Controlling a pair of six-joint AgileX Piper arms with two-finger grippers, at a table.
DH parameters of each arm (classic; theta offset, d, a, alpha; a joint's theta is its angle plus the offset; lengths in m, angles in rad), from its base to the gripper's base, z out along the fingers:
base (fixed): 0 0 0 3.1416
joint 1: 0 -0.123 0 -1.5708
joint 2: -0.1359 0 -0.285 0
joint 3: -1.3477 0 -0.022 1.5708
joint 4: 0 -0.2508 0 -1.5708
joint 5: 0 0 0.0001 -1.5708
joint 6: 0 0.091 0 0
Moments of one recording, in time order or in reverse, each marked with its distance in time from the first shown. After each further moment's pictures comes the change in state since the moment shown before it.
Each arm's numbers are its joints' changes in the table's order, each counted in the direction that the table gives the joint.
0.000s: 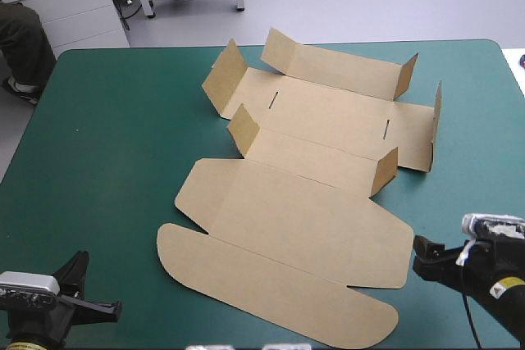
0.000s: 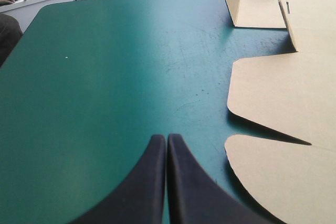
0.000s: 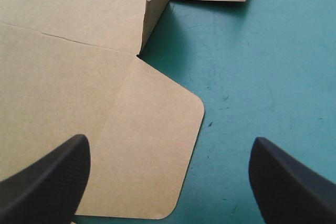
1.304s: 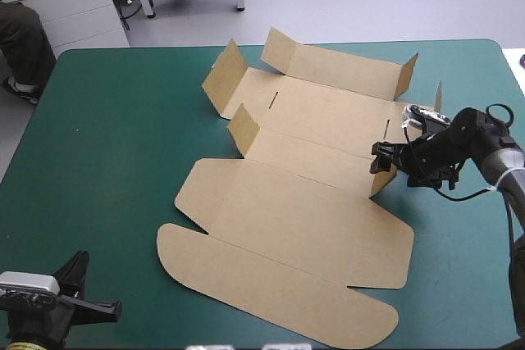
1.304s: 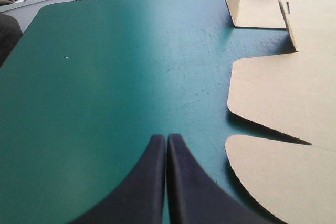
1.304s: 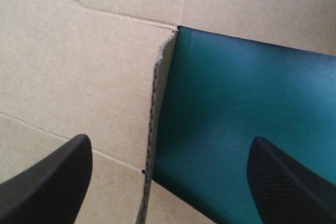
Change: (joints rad) left arm 0.000 0.000 0.000 0.000 0.000 0.000; right arm 0.000 -1.142 0.544 -0.208 -0.011 -0.062
